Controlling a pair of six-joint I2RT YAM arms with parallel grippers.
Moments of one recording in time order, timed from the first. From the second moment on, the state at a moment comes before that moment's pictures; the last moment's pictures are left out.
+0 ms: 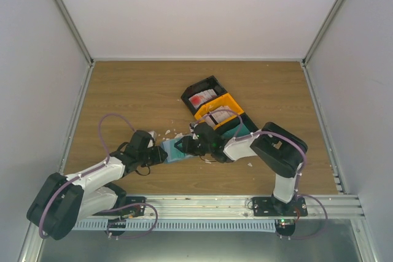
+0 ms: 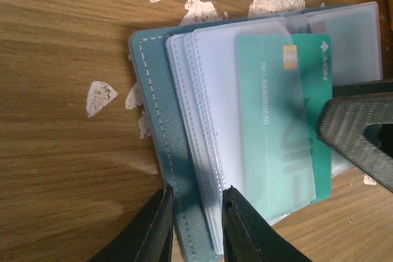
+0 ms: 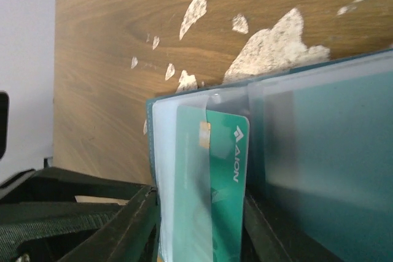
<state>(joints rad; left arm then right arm) -0.48 1.09 0.30 -0.13 0.24 -0.71 0.92 1.88 0.76 0.50 -0.28 1.05</state>
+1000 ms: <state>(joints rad) -0.44 1.18 0.33 -0.08 0.37 -0.69 0.98 1.86 1.04 -0.08 -0.03 0.74</state>
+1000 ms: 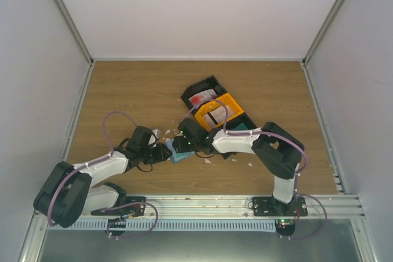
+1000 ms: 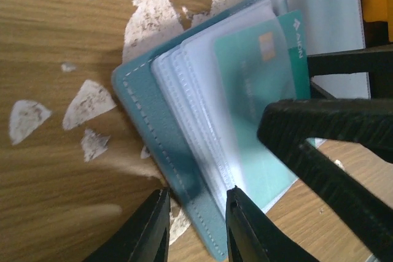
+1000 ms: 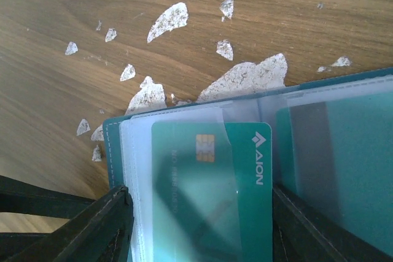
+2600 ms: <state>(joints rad) -0.43 1.01 0.37 -0.16 0.21 -0.68 0.94 1.81 1.01 -0.22 0.16 0.59</state>
